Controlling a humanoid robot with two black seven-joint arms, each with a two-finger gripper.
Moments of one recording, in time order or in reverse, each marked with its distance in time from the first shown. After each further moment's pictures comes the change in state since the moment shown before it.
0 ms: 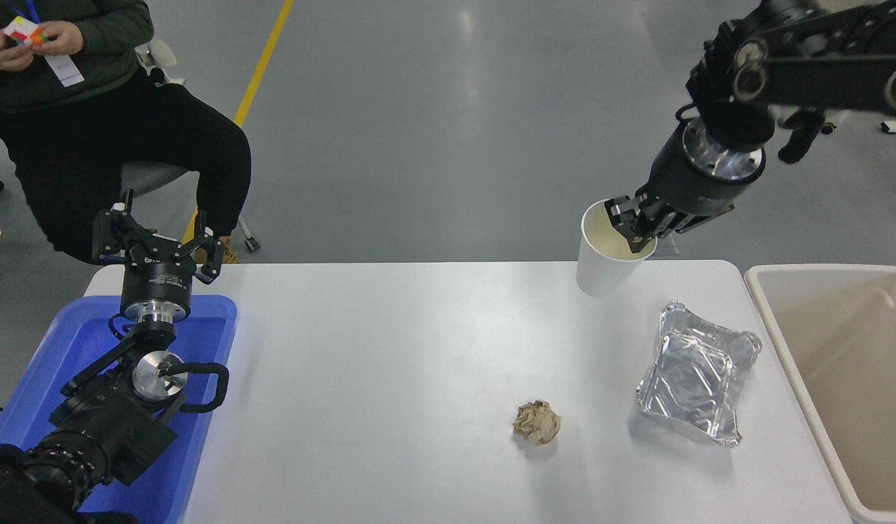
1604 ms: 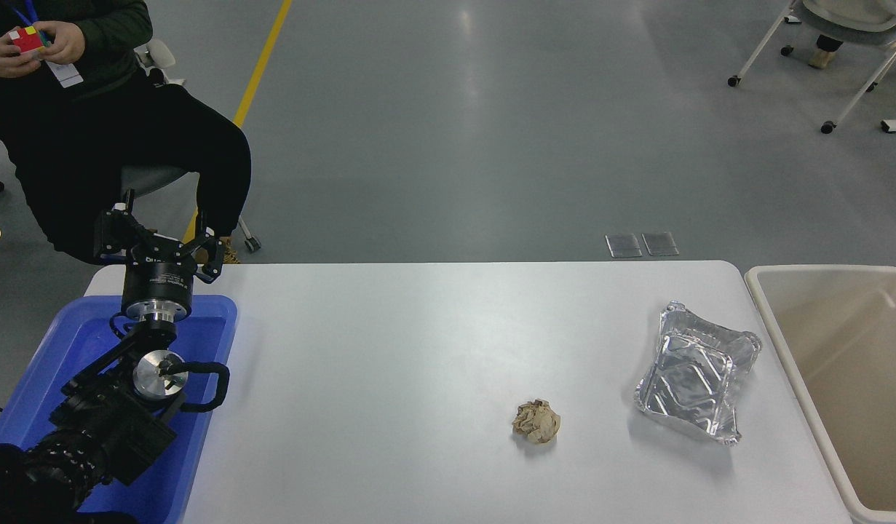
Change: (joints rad) left arm -0.001 -0.001 0.002 0.000 0.000 0.001 0.000; right arm -1.441 -0.062 1.318 -1.253 0.213 -0.805 0.014
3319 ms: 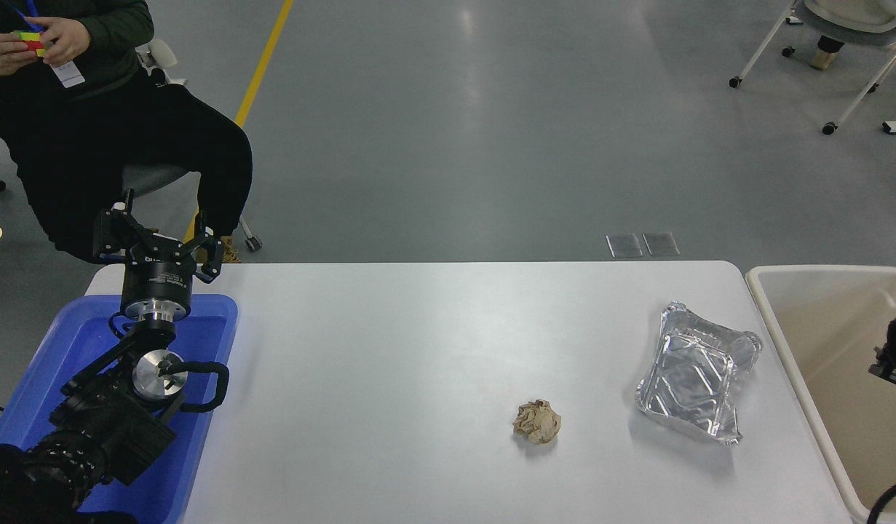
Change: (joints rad) left arm -0.001 0.001 0.001 0.000 0.000 0.000 0.000; right arm 0.118 -0.100 -0.127 0.269 0.087 -0.047 0.055
